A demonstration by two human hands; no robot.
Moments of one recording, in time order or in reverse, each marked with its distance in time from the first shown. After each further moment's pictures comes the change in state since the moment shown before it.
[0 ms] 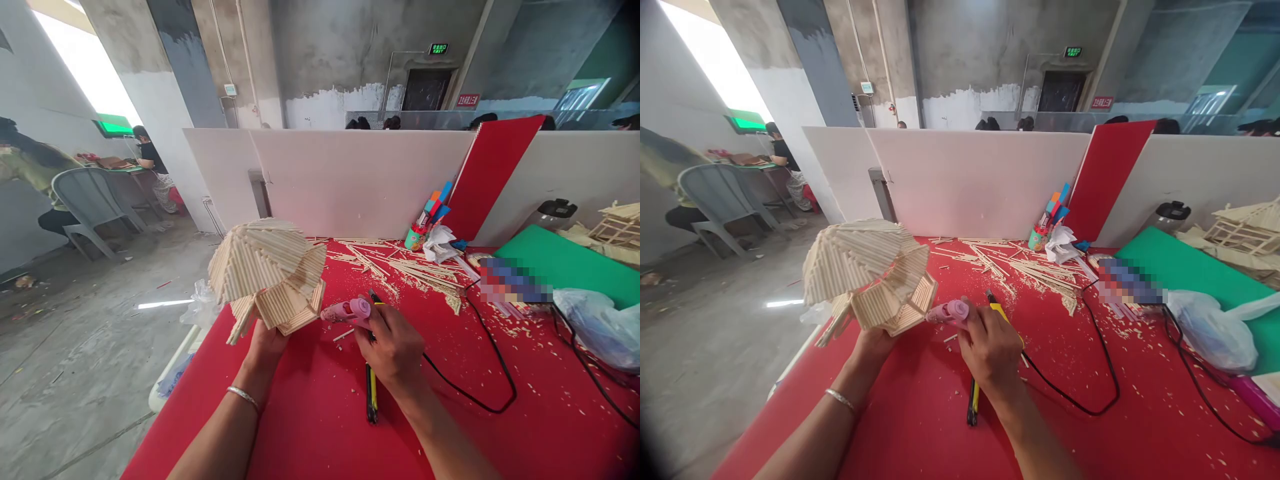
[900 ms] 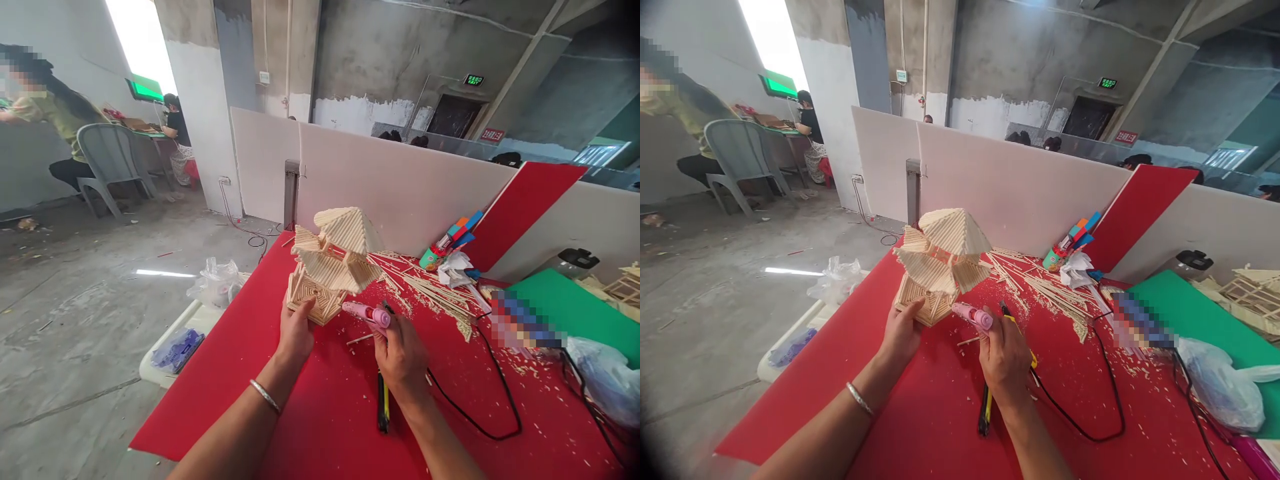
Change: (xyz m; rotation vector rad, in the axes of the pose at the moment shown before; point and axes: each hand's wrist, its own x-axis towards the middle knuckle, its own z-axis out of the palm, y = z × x) left_hand -0.030 -0.003 0.030 -0.070 0.120 0.017; right_hand -0.015 0.000 0.021 -0.047 -0.069 -0.057
